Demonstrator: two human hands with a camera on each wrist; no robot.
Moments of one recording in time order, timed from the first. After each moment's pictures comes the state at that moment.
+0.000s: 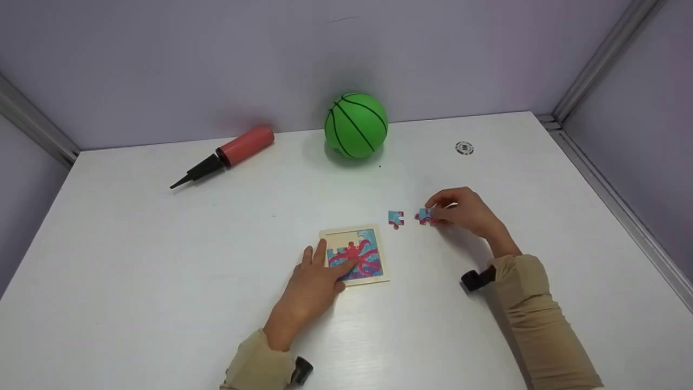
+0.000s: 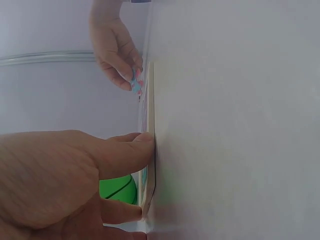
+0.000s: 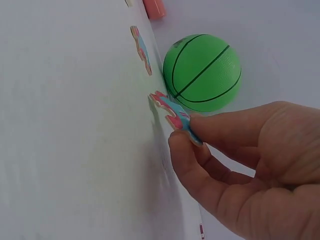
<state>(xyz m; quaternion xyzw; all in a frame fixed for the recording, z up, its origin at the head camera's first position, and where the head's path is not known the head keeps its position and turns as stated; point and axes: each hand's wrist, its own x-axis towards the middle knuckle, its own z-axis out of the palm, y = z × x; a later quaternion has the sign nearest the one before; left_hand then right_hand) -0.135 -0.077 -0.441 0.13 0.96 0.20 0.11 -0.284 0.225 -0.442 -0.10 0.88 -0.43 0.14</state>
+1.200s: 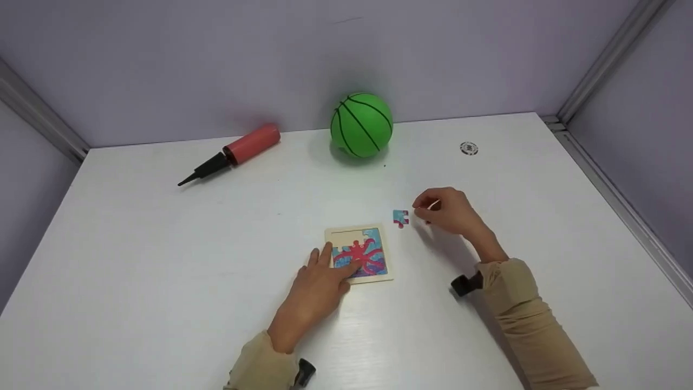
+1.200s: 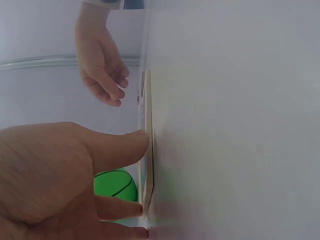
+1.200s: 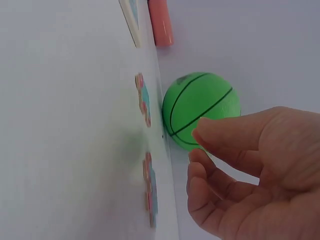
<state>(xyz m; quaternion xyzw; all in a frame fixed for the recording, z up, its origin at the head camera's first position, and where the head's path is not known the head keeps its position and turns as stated) -0.127 -0.076 -0.440 0.11 0.96 0.23 0.10 -0.269 0.185 -0.432 -0.14 0.91 -0.37 0.09</state>
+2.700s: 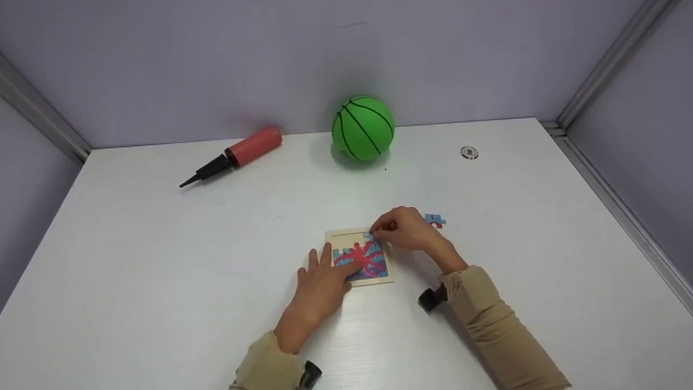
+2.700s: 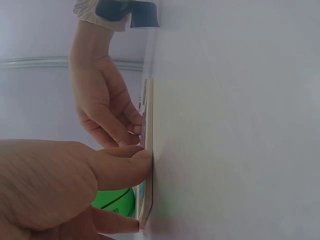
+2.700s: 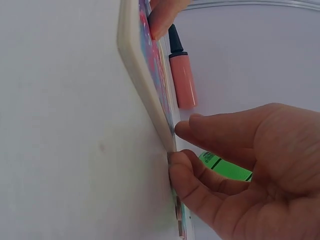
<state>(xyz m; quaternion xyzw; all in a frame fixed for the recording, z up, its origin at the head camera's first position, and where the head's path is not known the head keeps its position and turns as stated) -0.131 -0.069 -0.442 0.08 0.97 0.23 0.09 -0.254 0.120 -0.443 -0.26 0.90 -0.32 0.12</state>
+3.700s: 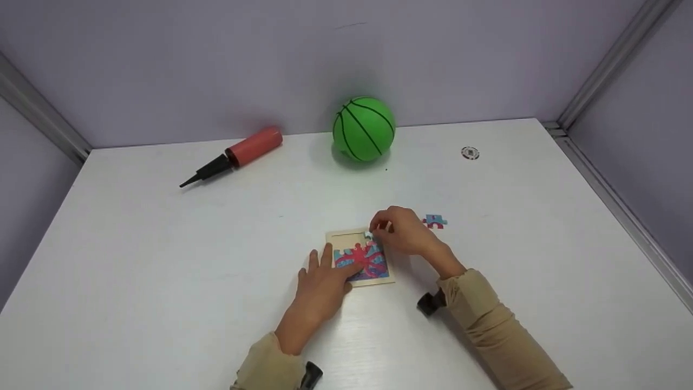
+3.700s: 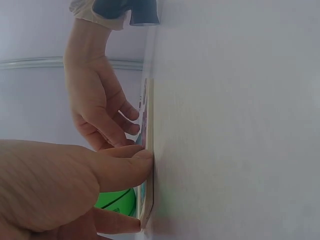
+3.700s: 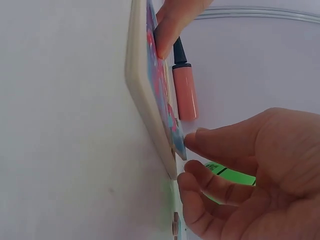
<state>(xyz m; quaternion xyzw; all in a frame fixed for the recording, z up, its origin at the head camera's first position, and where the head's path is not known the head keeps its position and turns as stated) -0.130 -0.069 -0.443 0.07 0.97 0.23 0.08 -0.247 0.112 -0.440 -0.28 0.90 -0.31 0.08</state>
